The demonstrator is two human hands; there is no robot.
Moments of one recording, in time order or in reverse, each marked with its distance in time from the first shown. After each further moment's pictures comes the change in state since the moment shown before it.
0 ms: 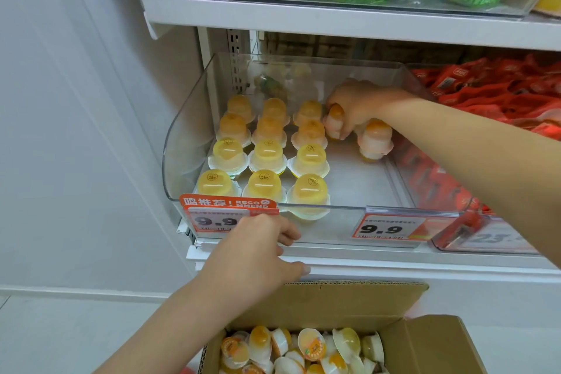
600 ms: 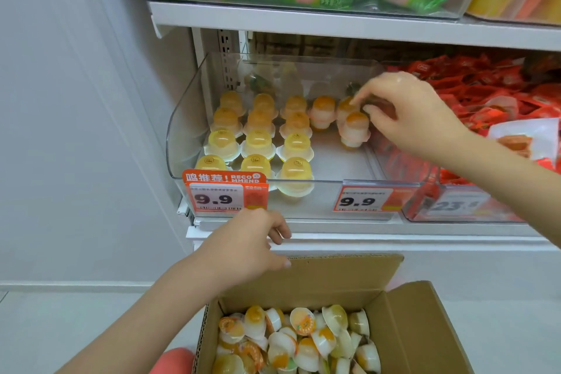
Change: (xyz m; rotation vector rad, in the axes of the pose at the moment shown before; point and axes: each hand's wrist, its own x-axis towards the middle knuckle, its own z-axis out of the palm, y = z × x) left_hand -0.019 -0.002 0.003 0.057 -0.157 0.048; right_hand -0.164 -0.009 -0.010 0.206 0.623 -0.200
